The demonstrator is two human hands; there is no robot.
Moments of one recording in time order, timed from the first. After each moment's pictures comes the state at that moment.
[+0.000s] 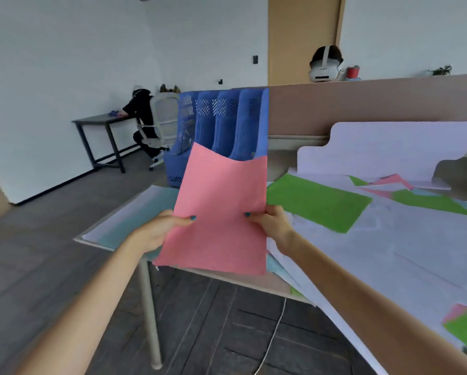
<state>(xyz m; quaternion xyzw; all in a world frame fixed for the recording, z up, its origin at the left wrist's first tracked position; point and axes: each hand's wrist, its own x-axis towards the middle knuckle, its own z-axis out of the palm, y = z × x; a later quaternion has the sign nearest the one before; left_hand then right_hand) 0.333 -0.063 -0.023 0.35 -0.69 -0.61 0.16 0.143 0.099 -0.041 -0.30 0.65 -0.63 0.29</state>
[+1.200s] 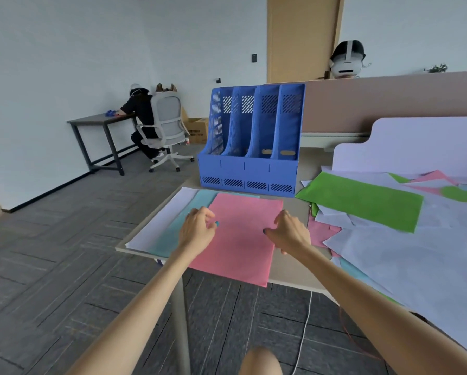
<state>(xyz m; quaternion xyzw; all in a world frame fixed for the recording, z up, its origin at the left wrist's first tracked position) 0.363 -0.180 -0.090 0.36 -0.87 -0.18 0.27 0.213 -0.010 -0.073 -0.33 0.90 -0.28 0.07</state>
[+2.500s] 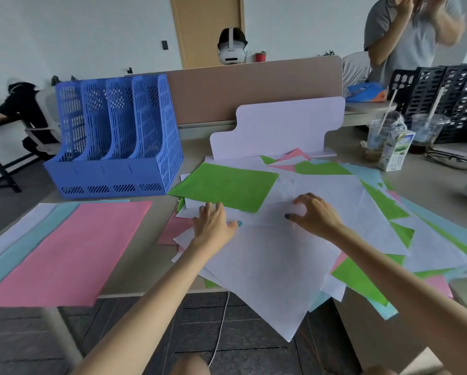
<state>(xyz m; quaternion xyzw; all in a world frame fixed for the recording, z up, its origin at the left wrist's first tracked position) 0.114 0.094 -0.086 0.25 -0.96 -0.09 0.11 -0.027 0.299 -0.087 -0.29 0.93 -0.22 -0.04</state>
